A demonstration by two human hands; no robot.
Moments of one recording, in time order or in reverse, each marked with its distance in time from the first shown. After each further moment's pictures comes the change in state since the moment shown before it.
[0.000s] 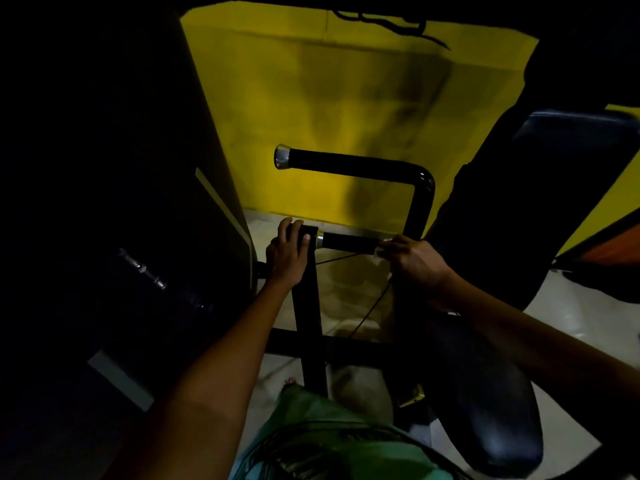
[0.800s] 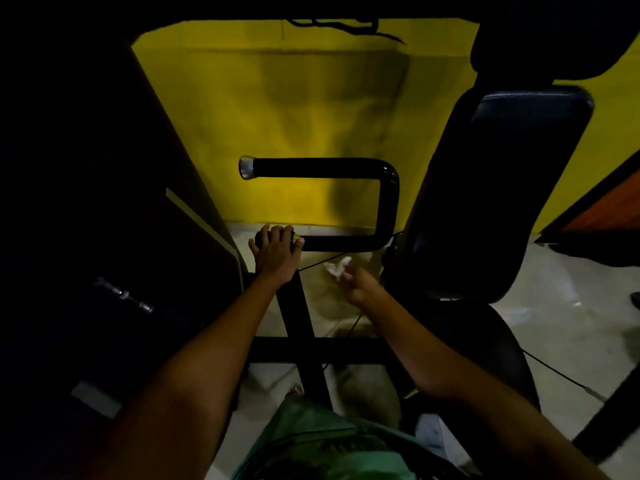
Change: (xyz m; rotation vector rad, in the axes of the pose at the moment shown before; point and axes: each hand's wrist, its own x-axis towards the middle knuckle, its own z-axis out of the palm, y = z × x) left_hand 0.009 0.029 -0.005 0.379 -0.184 0.050; right_hand 0.041 -0.084 0.024 2.252 0.456 1.734
